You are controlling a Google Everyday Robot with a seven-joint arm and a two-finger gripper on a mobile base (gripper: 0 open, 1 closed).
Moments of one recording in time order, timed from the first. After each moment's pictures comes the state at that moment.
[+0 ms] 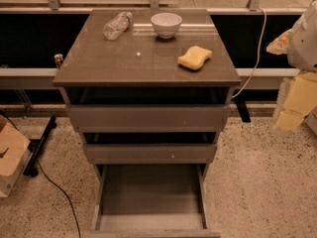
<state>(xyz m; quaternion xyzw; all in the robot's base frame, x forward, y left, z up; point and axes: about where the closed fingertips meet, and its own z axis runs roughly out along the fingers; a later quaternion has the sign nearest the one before) 0.438 -0.217 0.976 -0.60 0.78 -0.03 0.16</state>
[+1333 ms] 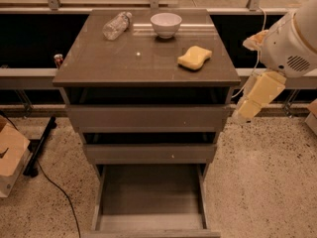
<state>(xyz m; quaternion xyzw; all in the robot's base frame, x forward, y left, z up) 0.490 -0.180 0.959 -0.58 0.76 0.02 0.28</state>
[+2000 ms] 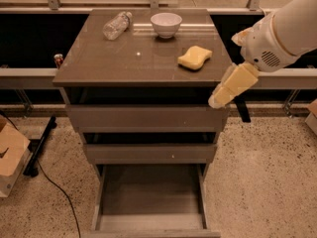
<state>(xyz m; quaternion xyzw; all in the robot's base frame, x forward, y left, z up) 0.533 -0.158 0.953 -0.53 0.78 0.04 0.33</state>
